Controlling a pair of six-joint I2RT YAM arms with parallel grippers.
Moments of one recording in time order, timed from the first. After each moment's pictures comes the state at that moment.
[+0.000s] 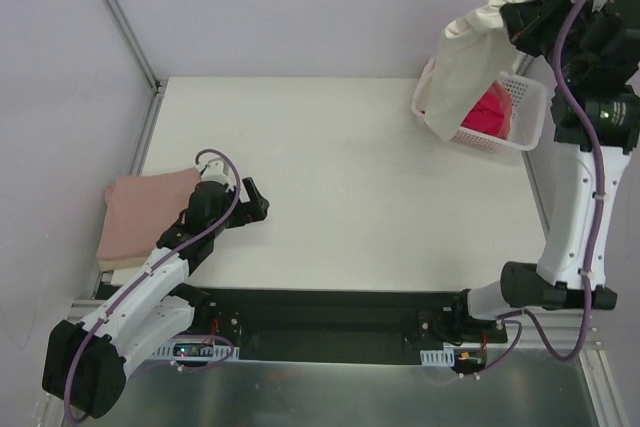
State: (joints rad) left arm -0.38 0.82 0.43 -0.18 -0.06 -0.54; right arm -0.06 1.50 2.16 -0.69 -0.16 0.44
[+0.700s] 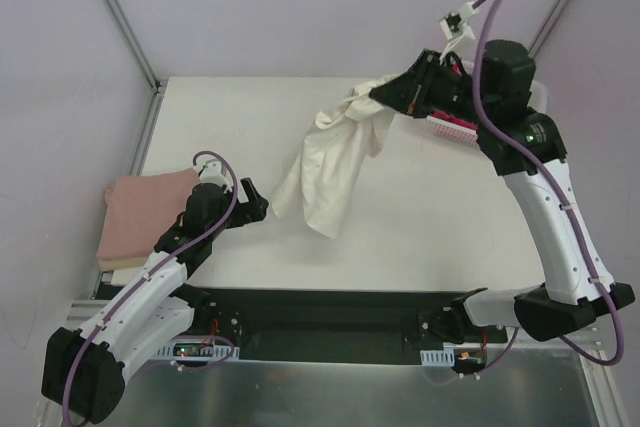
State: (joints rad) left arm -0.38 0.78 0.41 -0.18 -0.06 -0.54; right arm 0.44 1.34 1.87 -0.64 -0.46 0.60
